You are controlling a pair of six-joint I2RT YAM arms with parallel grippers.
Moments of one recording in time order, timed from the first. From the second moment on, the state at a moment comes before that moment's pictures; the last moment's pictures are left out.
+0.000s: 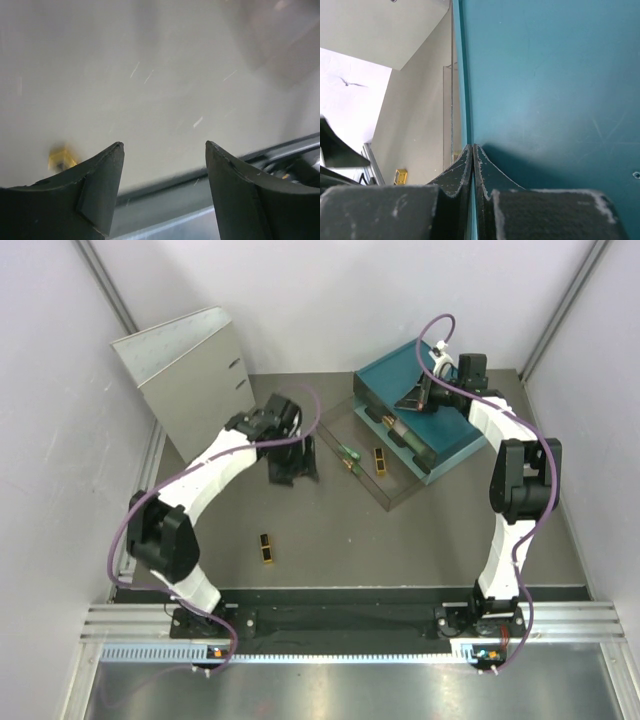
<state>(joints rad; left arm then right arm) -0.49 1.68 1.52 -0.91 0.17 -0.55 0.04 2.05 1.62 -0.22 -0.85 0.33</state>
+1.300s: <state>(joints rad) -0.48 1.77 1.34 -0.98 0.04 -0.65 0.04 2.06 1.63 -0.23 -0.85 0.34</state>
